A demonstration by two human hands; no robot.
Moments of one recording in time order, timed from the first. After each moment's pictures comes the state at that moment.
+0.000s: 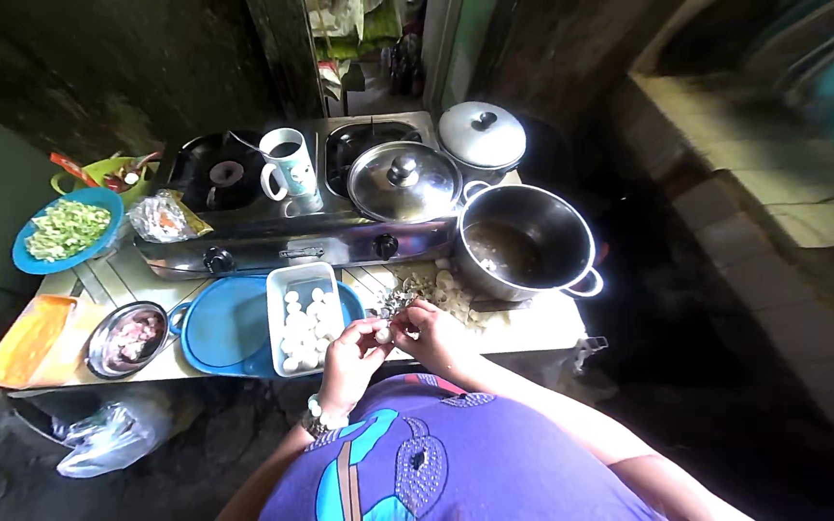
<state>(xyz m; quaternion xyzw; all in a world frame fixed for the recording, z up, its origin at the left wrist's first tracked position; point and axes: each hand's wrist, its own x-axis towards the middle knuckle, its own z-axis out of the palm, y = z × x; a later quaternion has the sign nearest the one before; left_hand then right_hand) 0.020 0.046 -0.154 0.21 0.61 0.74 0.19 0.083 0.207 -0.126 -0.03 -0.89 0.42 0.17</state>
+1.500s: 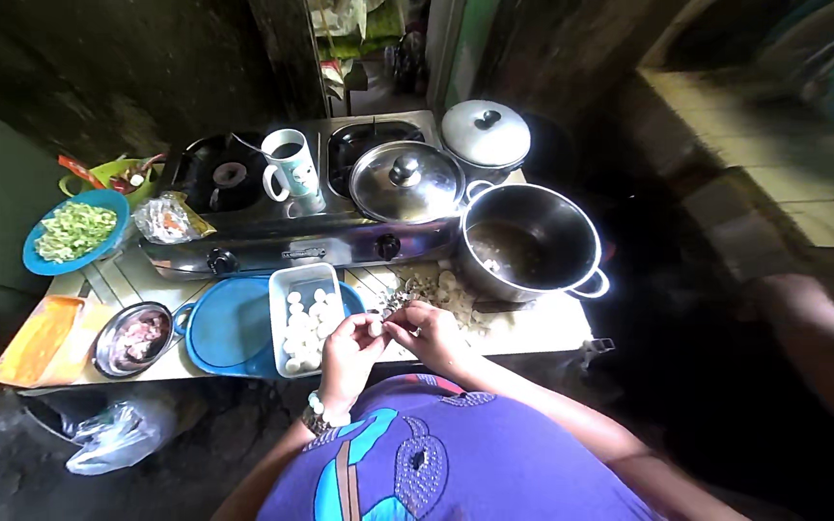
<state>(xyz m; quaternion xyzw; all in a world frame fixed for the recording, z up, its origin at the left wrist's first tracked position) 0.015 0.053 -0.140 0.18 0.65 0.72 0.16 0.075 0.208 -0.138 0.00 -0.86 0.46 0.22</state>
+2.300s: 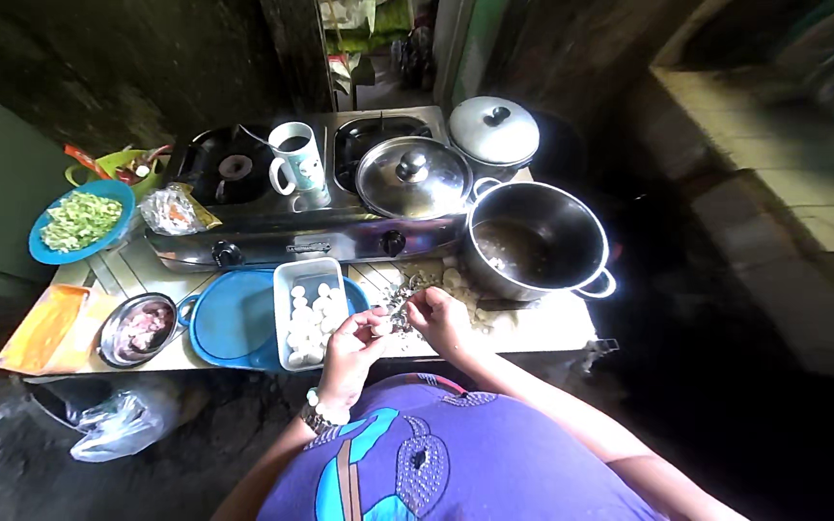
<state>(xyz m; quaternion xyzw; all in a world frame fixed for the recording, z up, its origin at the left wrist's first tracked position) 0.017 0.045 -0.143 0.13 0.57 0.77 0.24 0.071 0.213 -0.139 -0.13 -0.87 0.43 0.20</state>
